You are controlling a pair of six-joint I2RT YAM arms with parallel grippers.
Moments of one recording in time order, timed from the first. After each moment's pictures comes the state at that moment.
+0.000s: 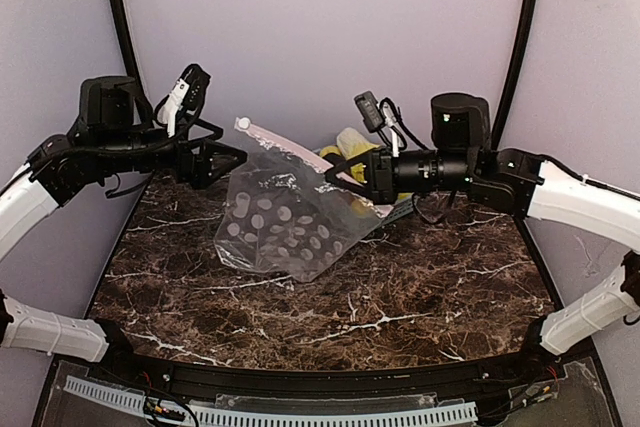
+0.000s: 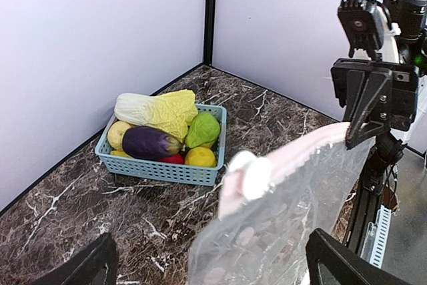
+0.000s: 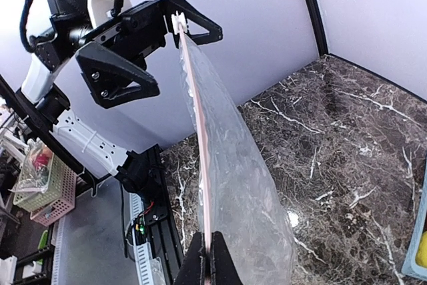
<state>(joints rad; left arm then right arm) -0.64 1.09 1.31 -0.56 0.30 0.04 0.94 1.33 1.25 -0.16 -0.42 0.33</state>
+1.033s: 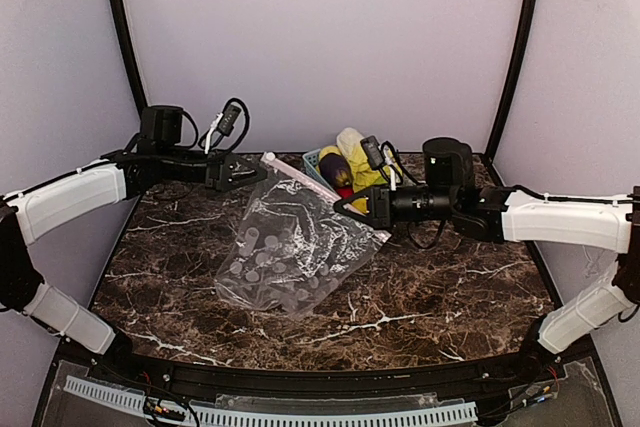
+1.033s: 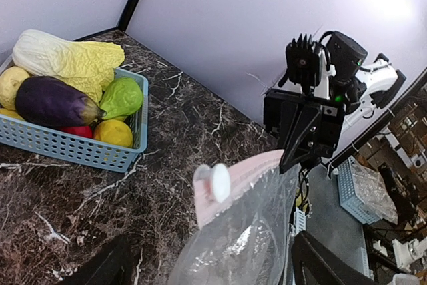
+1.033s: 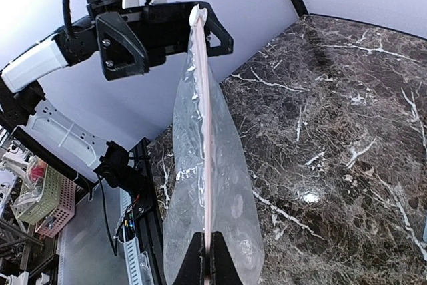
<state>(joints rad) -0.40 1.39 1.12 -0.14 0.94 -0.20 0.83 1.39 0.94 0.17 -0.52 0.46</state>
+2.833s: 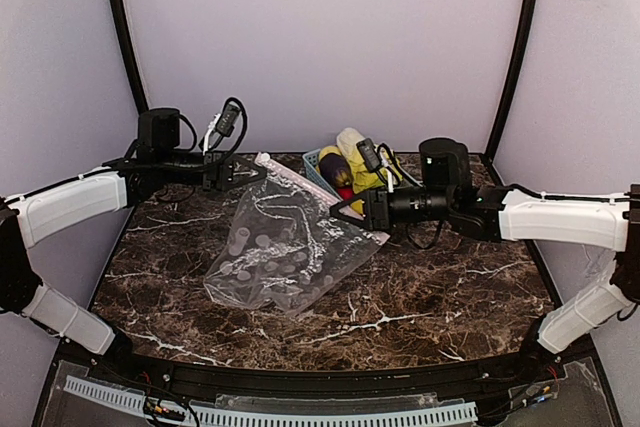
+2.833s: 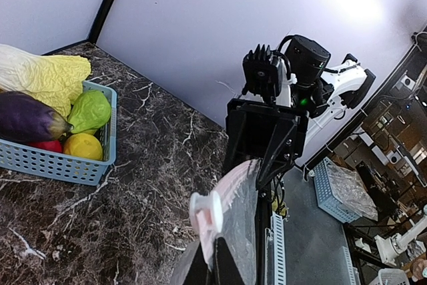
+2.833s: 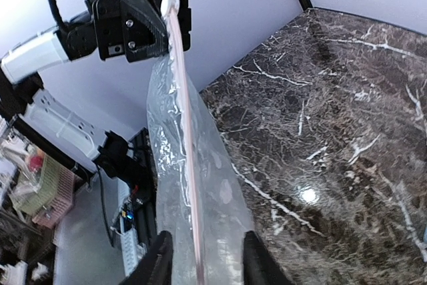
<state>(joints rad) -0.41 1.38 1.04 0.03 1.04 -0.31 0.83 1.41 0.95 0.17 -0.56 0.43</state>
